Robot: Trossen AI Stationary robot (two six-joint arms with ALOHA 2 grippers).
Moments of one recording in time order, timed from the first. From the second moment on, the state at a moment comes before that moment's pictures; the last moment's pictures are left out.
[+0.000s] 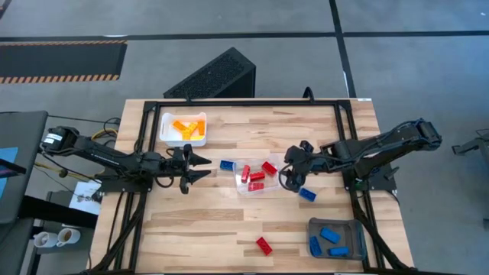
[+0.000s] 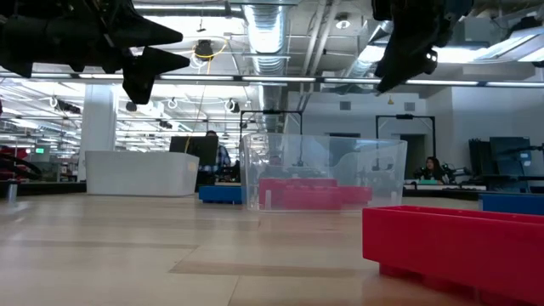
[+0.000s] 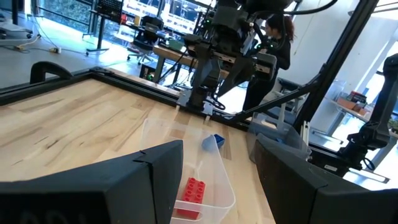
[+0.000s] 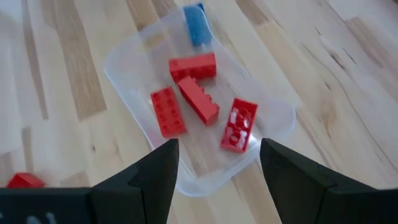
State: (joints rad) left arm -0.18 0.92 0.16 0.78 -0.23 -0.34; right arm 0.21 1.23 0.96 -0.62 0.31 0.56
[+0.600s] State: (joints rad) left arm -0.18 0.92 0.16 0.77 -0.24 -0.35; right arm 0.19 1.23 0.96 -0.90 0.23 0.64
